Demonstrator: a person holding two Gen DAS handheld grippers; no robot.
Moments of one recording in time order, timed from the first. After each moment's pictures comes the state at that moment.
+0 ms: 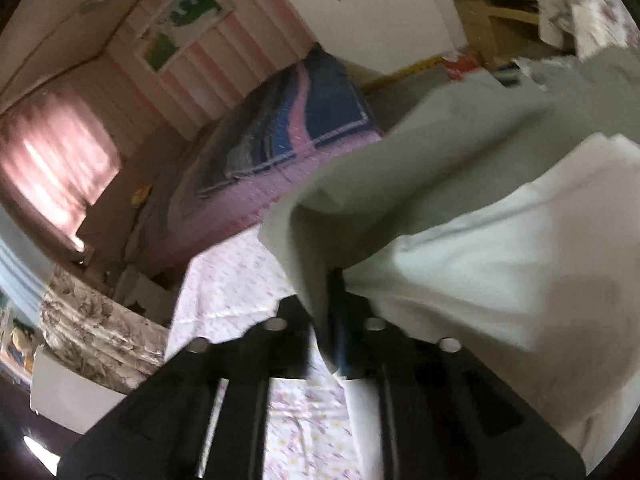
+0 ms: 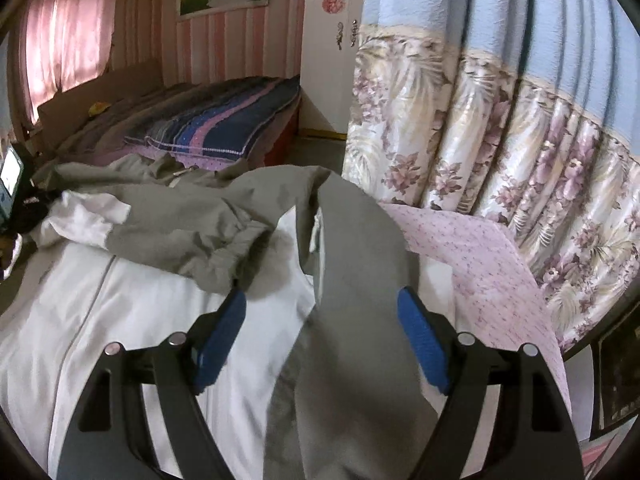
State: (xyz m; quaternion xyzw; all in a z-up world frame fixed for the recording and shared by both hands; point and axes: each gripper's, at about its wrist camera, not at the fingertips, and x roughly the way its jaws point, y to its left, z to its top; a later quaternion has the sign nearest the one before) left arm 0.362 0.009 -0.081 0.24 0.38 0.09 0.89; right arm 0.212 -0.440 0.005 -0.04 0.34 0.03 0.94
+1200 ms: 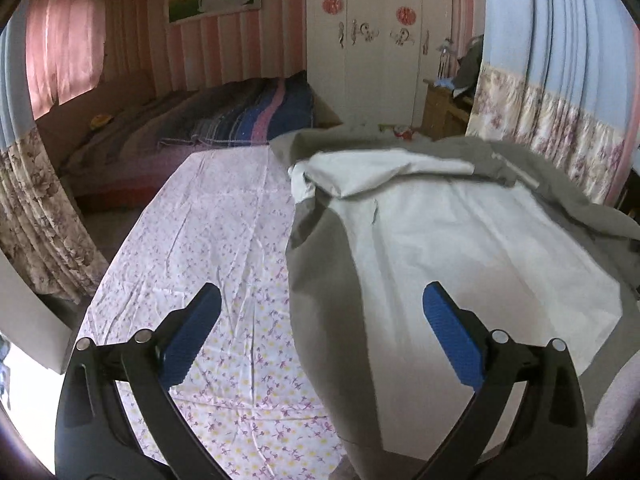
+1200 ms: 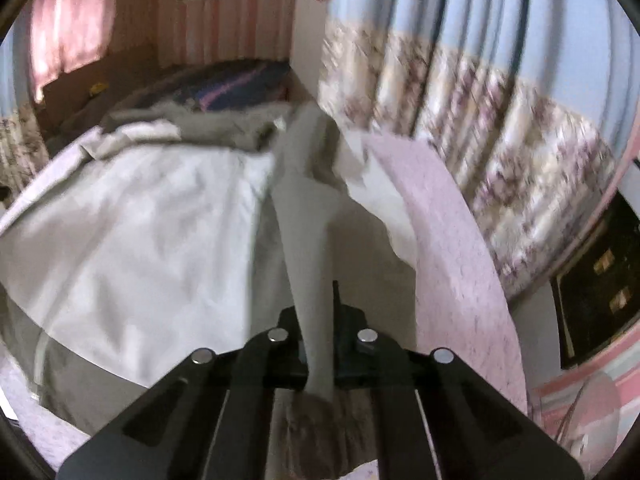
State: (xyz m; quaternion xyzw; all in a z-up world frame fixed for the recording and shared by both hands) left arm 0.040 0.022 -0.007 0.00 0.33 -0.01 0.94; right arm -0.017 -0.471 0.034 -0.06 0.35 0.04 0.93
